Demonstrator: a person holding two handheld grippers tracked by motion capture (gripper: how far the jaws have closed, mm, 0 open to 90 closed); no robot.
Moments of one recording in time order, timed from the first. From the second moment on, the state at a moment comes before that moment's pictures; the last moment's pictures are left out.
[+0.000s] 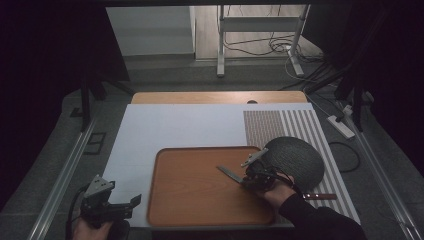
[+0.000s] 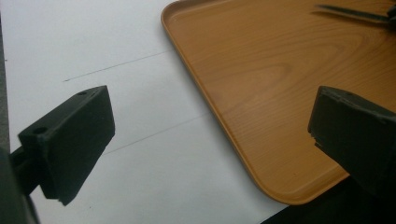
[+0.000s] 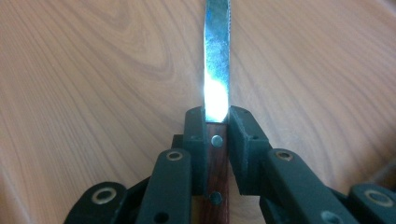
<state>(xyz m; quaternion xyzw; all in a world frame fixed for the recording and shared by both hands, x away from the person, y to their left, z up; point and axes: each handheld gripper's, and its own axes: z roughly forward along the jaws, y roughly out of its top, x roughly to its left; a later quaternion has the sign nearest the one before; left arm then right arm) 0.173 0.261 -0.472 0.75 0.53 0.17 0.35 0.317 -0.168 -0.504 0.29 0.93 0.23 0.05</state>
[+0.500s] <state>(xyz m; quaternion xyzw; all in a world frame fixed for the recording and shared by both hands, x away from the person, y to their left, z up) 0.173 0.260 -0.472 0.75 0.53 0.17 0.35 0.319 -0.161 -0.490 0.25 0.93 0.25 0.05</state>
